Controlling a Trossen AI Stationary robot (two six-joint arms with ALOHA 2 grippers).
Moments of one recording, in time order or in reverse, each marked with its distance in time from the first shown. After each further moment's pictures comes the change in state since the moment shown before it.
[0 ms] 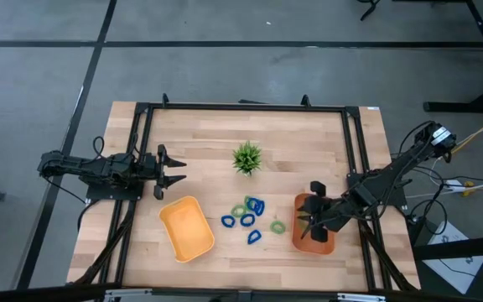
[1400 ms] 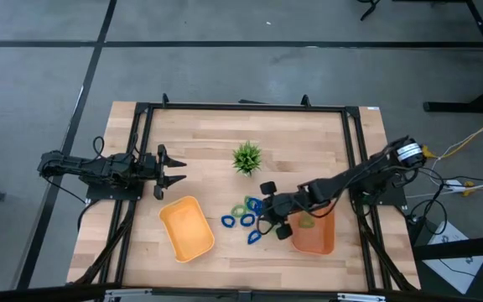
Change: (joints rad) left arm 0.000 0.000 0.000 0.000 0.000 0.000; right arm -0.308 0.467 0.231 0.402 -0.300 -0.764
